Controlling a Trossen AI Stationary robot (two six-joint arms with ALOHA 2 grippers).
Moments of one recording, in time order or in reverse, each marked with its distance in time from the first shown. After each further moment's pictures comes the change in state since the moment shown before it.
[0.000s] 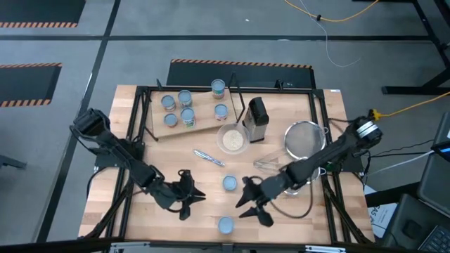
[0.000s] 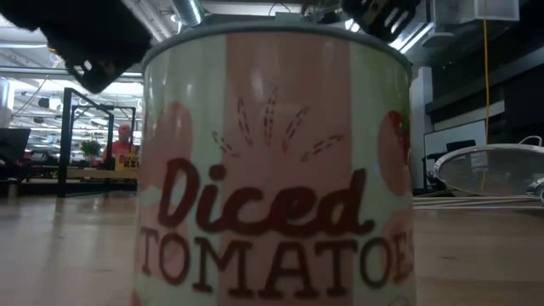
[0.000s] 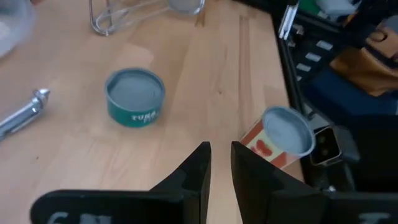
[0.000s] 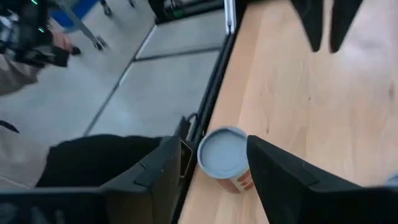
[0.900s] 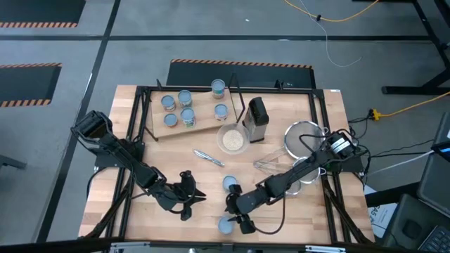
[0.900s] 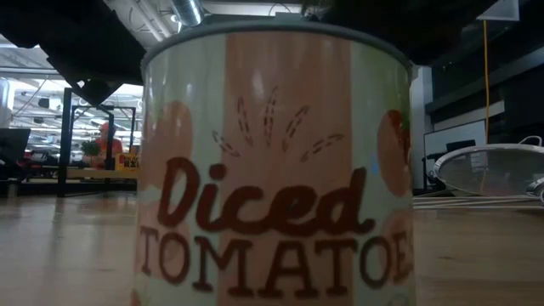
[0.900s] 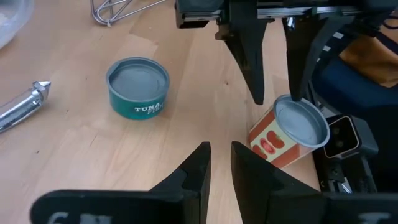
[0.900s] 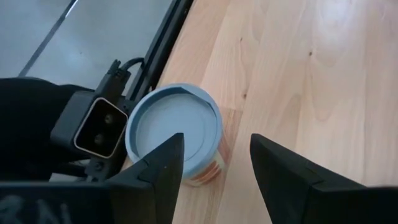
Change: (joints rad) left arm 0.000 0.043 0.000 0.012 0.000 0.008; right arm 0.003 0.344 0.239 -0.156 0.070 -0.137
